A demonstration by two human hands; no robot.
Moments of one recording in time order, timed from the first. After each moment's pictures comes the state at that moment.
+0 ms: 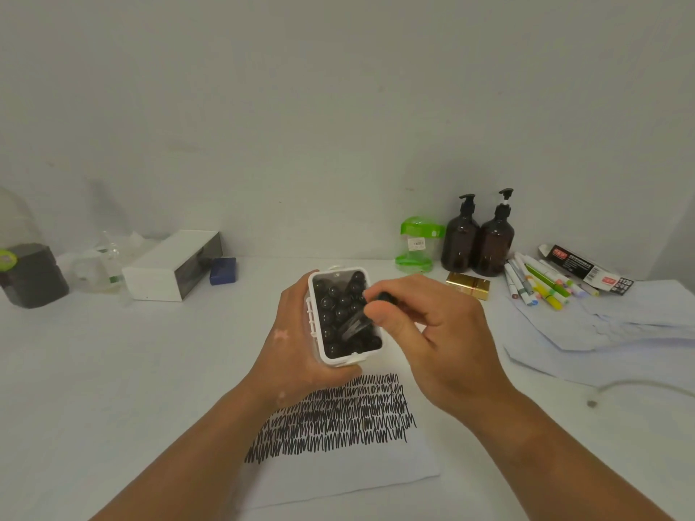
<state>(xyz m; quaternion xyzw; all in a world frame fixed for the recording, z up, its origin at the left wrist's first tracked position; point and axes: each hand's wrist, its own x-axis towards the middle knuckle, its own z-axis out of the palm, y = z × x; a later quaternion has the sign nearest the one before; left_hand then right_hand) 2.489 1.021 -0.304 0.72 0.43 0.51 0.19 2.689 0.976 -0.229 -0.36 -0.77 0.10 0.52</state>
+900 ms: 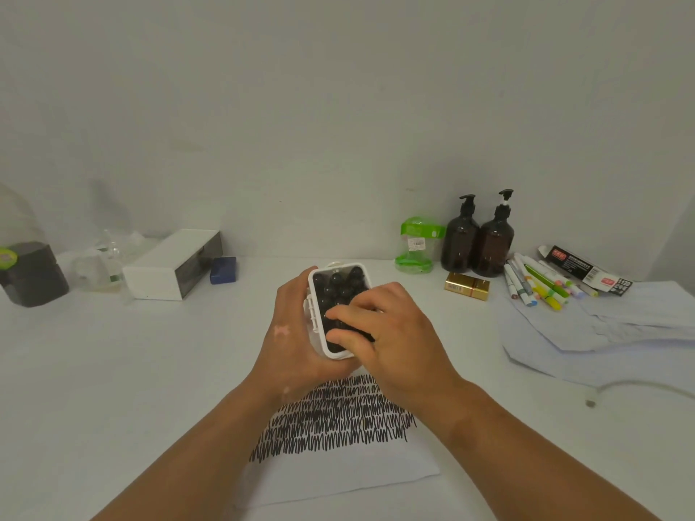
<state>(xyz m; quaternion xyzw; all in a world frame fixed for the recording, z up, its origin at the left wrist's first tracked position) 2.496 1.015 -0.296 0.71 0.42 0.54 0.15 2.663 0.998 -0.256 -0.41 -0.83 0.02 0.38</state>
